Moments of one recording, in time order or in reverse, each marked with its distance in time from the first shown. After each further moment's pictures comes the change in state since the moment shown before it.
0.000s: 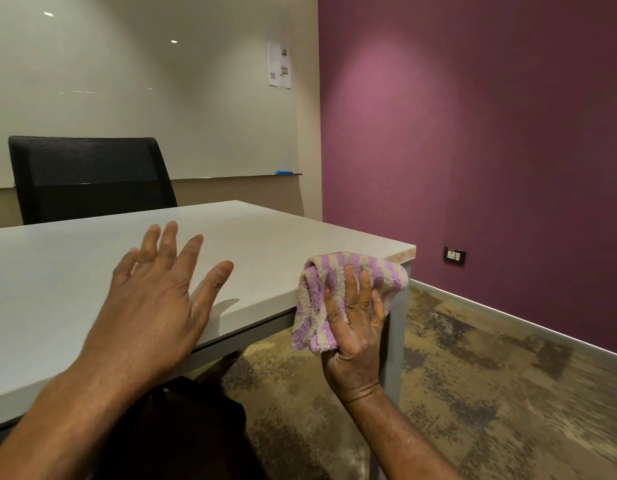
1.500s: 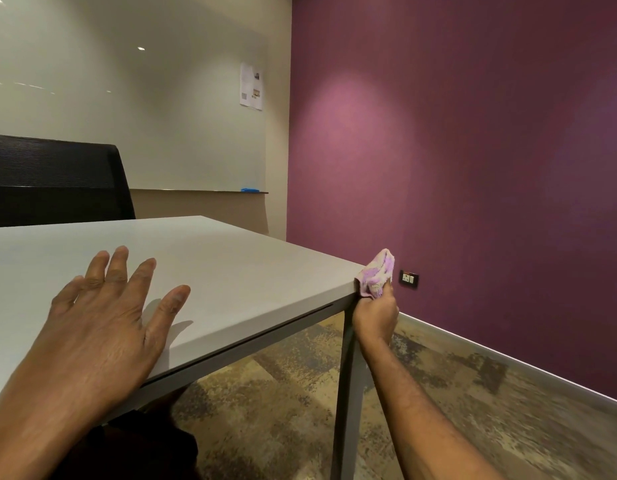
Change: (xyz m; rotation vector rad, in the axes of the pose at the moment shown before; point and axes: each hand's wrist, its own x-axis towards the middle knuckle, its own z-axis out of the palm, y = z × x) left_hand 0.011 -0.038 0.034 0.022 0.148 -0.006; right_hand 0.081 0.084 -0.022 0.035 0.035 1.065
